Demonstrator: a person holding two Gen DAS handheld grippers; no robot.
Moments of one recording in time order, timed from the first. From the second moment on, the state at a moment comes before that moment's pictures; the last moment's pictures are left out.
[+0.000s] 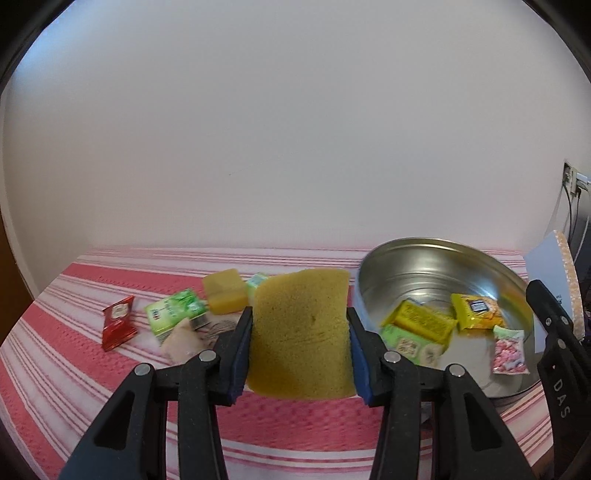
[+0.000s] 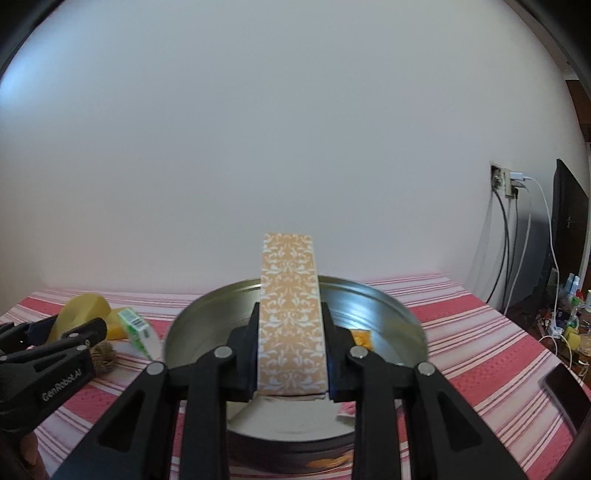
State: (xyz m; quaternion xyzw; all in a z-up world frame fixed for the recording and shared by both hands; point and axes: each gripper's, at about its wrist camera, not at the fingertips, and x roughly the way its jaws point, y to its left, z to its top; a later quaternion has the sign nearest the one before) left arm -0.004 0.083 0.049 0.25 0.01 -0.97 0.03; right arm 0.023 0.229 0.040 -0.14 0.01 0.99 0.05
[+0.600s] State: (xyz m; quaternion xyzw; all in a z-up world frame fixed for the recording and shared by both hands) left arm -0.024 0.153 0.055 0.24 -0.01 -0.97 -0.02; right arm -0.009 0.313 0.031 -0.18 0.02 0.98 0.10
